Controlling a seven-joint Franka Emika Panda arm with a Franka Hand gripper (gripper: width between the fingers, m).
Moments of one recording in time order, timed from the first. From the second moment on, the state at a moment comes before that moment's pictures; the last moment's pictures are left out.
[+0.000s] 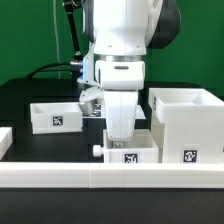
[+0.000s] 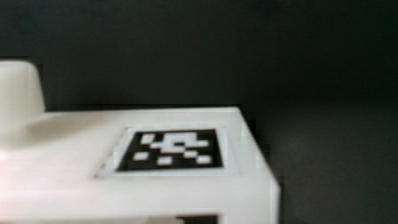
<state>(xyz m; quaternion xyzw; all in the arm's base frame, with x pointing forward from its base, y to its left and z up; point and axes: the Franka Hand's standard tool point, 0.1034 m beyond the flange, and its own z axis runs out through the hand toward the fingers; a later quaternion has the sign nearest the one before) 0.548 -0.005 0.009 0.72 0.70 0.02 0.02</state>
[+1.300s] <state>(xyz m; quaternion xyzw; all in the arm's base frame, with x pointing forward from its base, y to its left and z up) 0.547 -0.007 0.009 0.70 0.71 0.02 0.02</state>
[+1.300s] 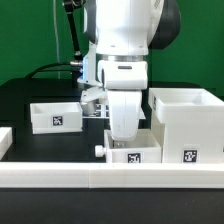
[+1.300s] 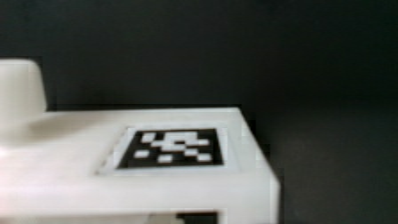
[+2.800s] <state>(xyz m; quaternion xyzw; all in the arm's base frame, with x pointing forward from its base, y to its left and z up) 0.546 -0.006 0.013 0.74 0.67 0.00 0.04</state>
